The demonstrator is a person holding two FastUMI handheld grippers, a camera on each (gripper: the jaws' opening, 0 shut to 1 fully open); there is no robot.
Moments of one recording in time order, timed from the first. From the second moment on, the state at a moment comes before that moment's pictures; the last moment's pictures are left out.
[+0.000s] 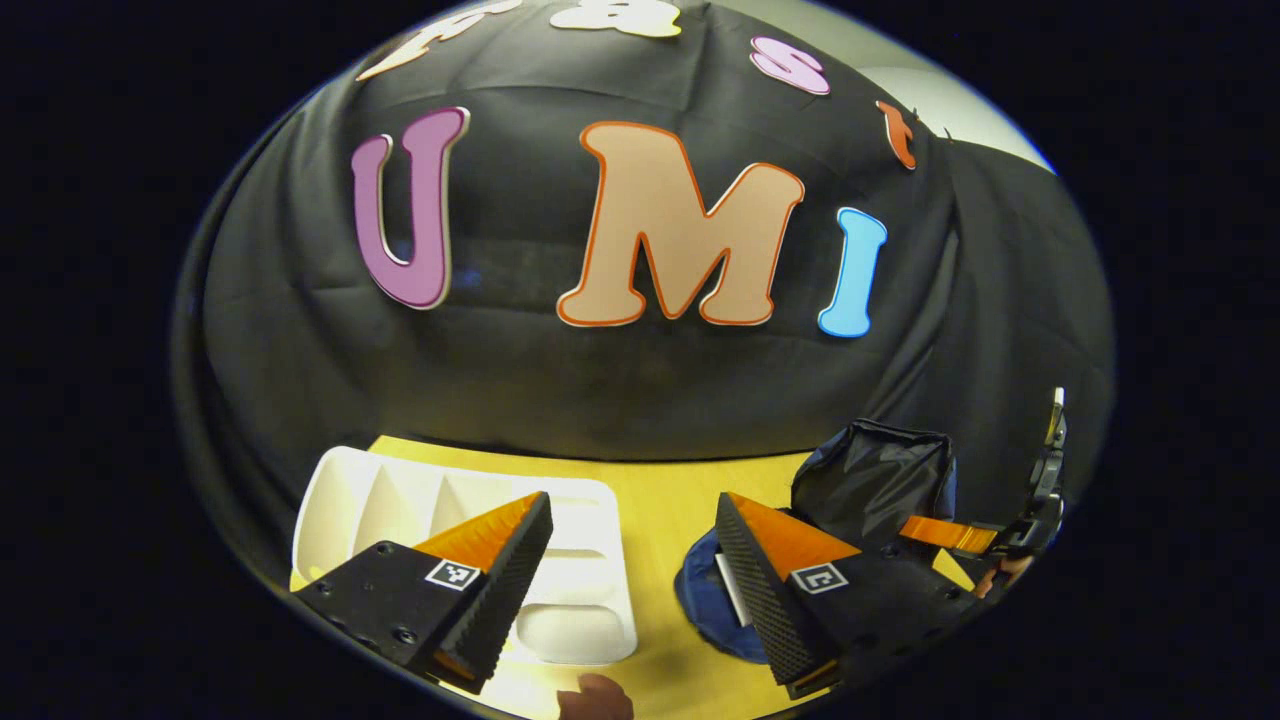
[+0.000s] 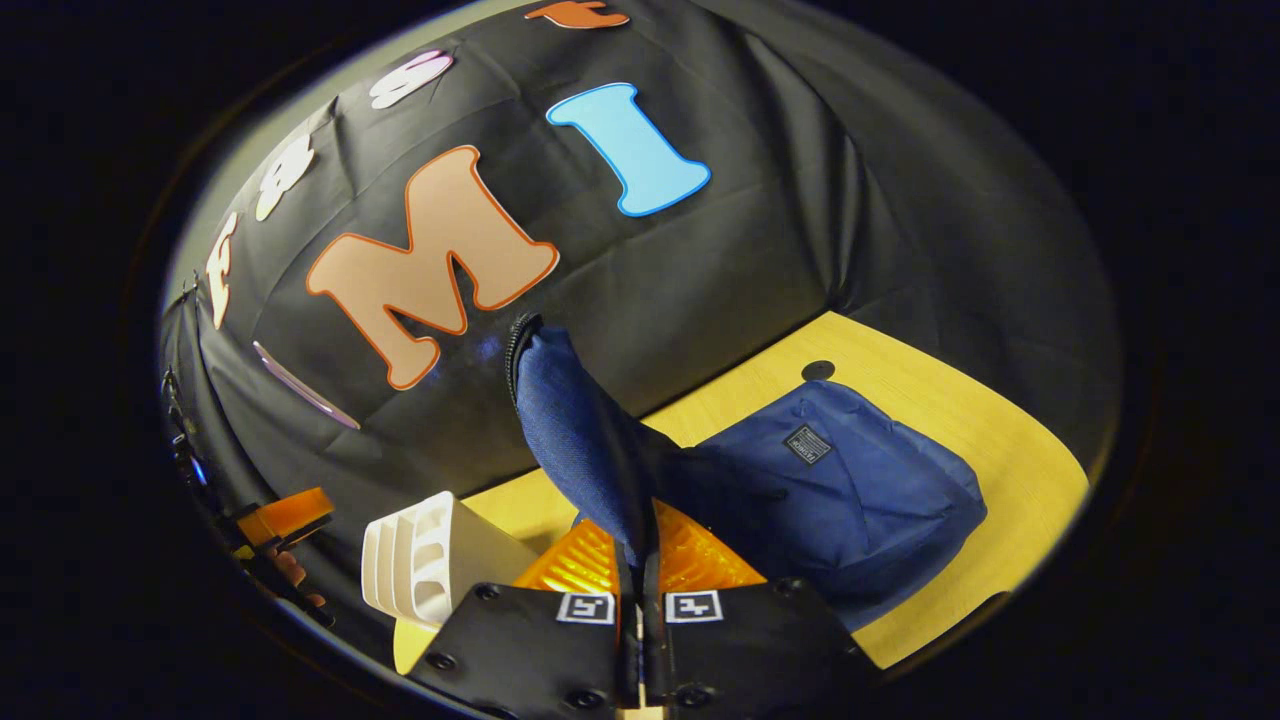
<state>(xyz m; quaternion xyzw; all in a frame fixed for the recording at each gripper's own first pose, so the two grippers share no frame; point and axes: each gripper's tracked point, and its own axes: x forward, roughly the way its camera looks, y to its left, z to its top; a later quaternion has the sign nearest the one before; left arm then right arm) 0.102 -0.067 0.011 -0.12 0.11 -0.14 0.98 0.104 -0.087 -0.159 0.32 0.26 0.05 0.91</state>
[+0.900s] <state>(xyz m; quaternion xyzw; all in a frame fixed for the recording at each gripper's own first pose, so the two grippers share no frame) 0.052 -0.008 0.023 -0.10 0.05 -0.06 0.99 0.066 -0.024 -0.067 0.15 0.17 0.13 0.97</state>
